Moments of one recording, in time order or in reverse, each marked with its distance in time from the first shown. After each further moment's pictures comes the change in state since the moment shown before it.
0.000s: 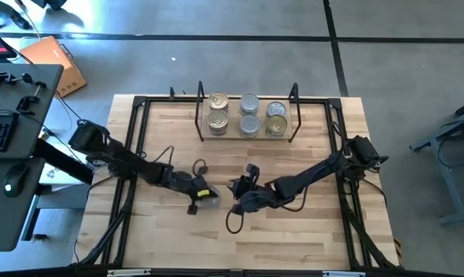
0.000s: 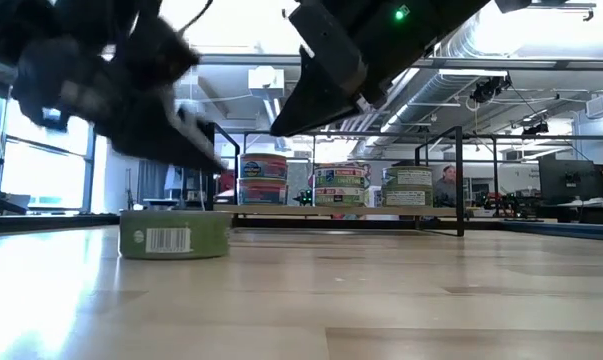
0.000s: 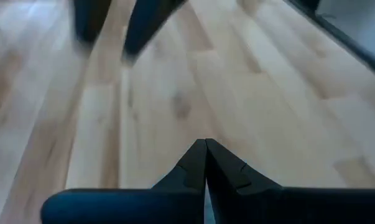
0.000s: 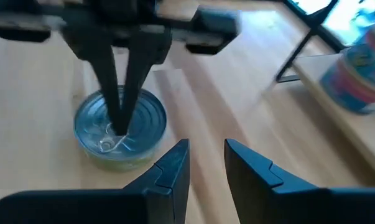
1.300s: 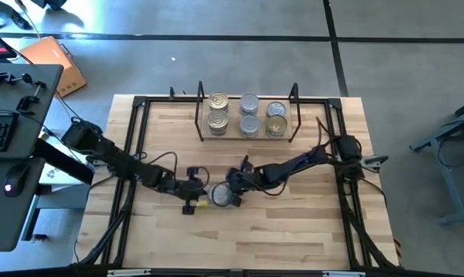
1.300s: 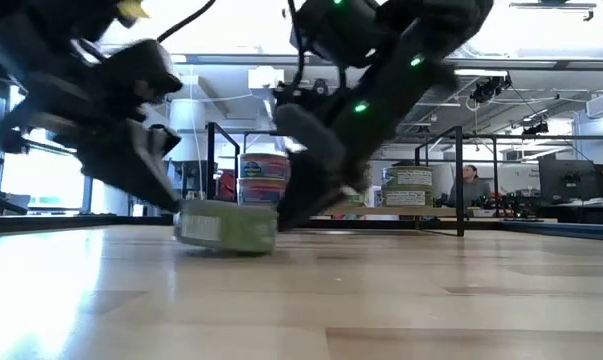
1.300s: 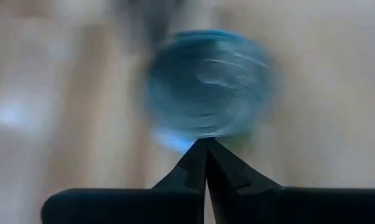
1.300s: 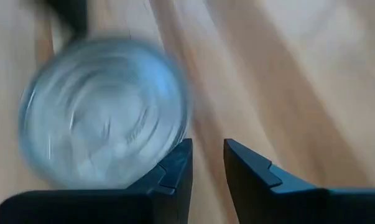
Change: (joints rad) left arm -0.060 -0.088 0.076 -0.468 -0.193 -0.145; right arm -0.170 0.143 0.001 -0.004 -0.444 0.148
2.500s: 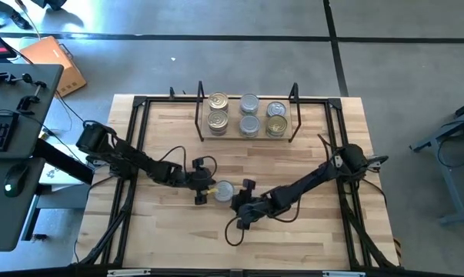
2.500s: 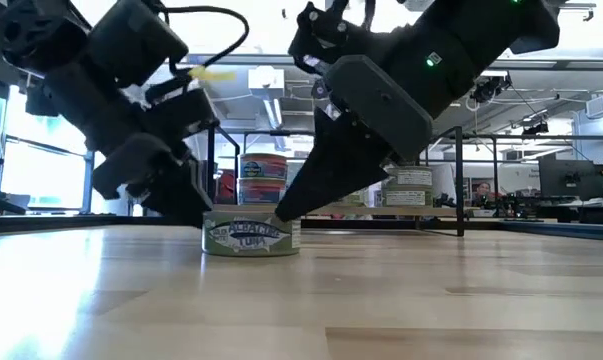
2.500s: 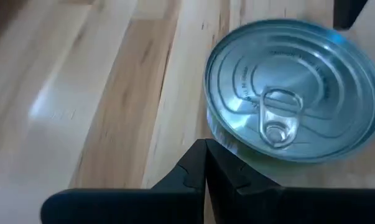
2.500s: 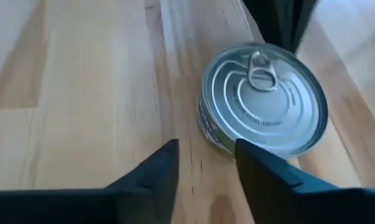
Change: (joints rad) left arm 0.127 0.169 0.003 0.177 -0.032 -0.008; right arm 0.217 -0.016 0.000 0.001 0.234 -0.115
